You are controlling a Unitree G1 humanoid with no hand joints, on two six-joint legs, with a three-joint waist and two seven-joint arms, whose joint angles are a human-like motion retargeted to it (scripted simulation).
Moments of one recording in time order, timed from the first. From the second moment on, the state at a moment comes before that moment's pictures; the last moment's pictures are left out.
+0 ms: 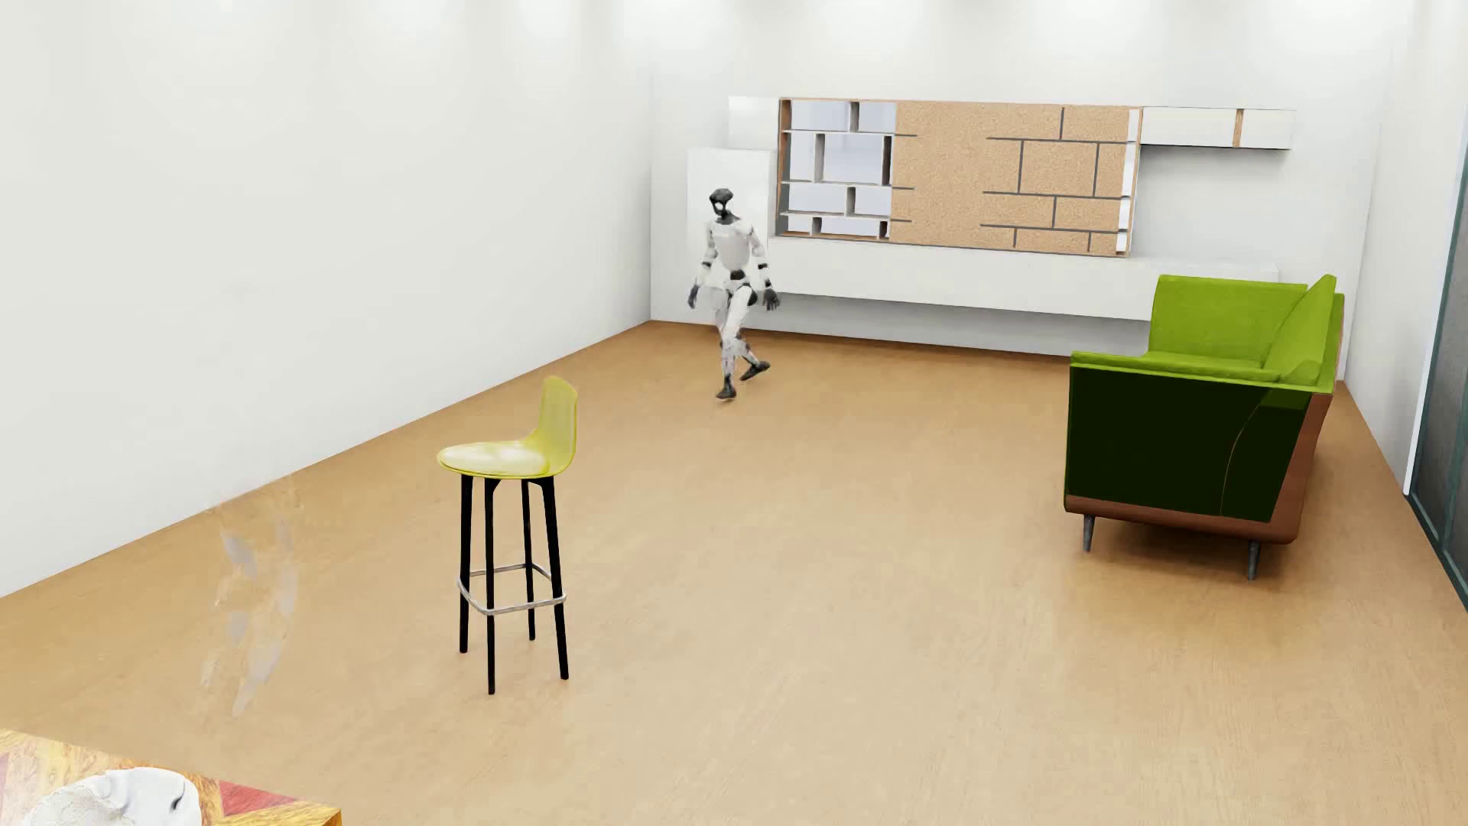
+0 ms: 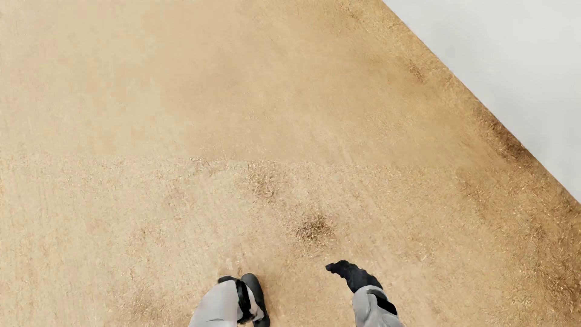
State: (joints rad) body -0.79 0.02 0.12 0.28 -0.29 0.00 0.39 -0.46 0.07 0.80 0.60 0.52 -0.08 -0.39 -0.18 -0.02 -0.23 0.18 0.25 0.23 0.47 0.77 0.55 0.81 -0.57 0.15 0.32 -0.02 -0.08
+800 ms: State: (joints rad) body -0.84 -0.10 0.07 0.03 0.02 0.03 0.02 -0.17 0.04 0.58 0.42 0.35 -0.14 -0.15 -0.50 0.09 -0.30 -0.11 0.02 0.20 0.41 0.74 0.60 0.59 -0.72 0.24 0.27 0.11 0.01
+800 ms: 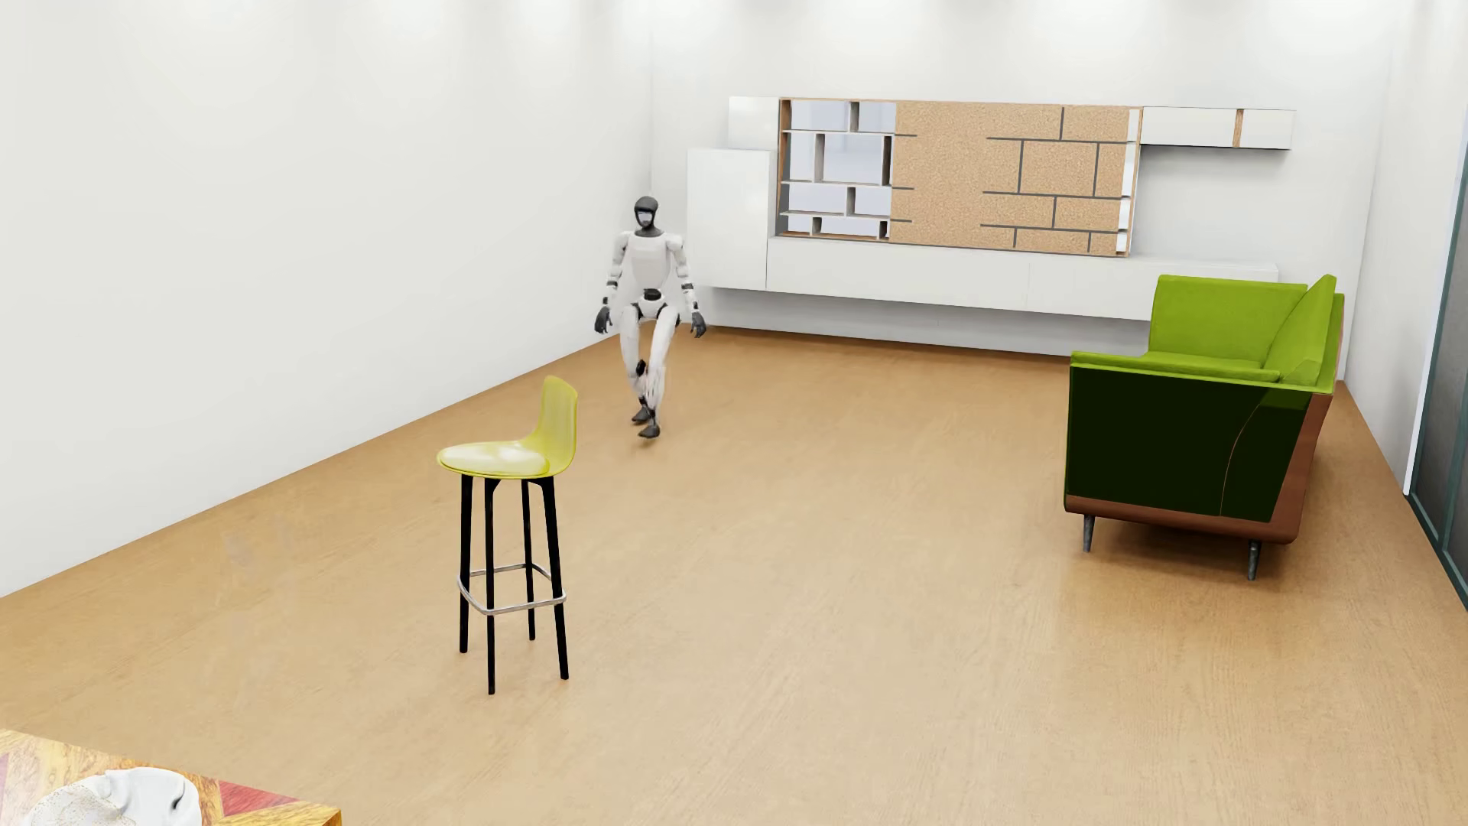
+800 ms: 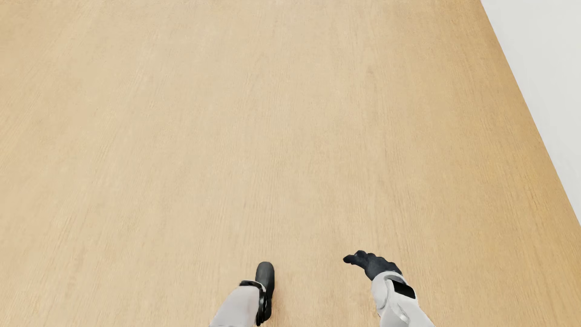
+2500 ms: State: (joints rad) body -0.70 -0.24 0.09 0.00 -0.12 0.00 -0.05 -0.53 0.03 1.18 0.60 0.37 0.25 -0.26 -0.40 0.08 -0.25 -0.01 0.00 -0.10 0.37 0.30 0.57 0.64 -0.72 -0.11 0.40 0.24 0.04
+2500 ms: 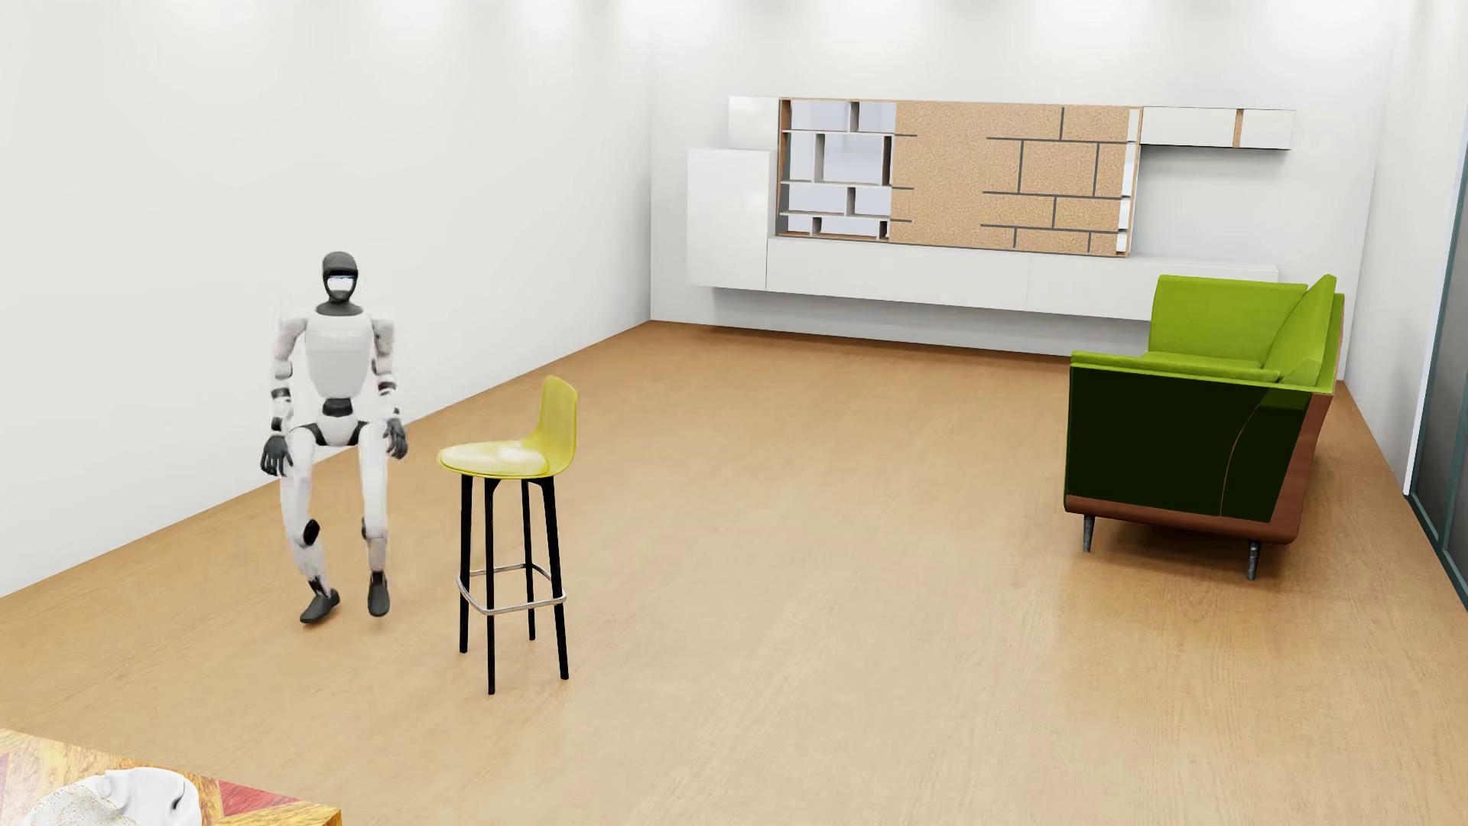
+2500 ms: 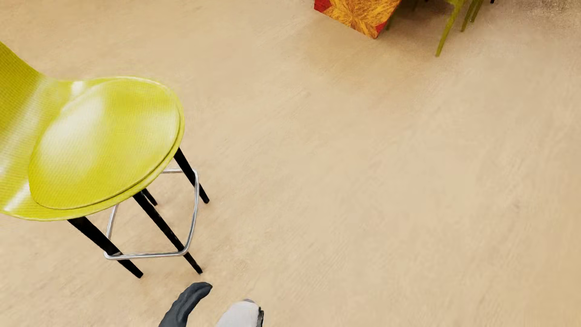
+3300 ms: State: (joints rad) body -0.50 -0.22 0.05 0.32 -0.13 0.09 0.45 -0.32 -0.01 0.96 0.44 0.18 0.12 -0.45 -0.38 0.14 -0.17 0.08 0.22 -0.04 0.21 0.48 0.58 0.70 -0.67 0.08 0.28 0.00 0.00
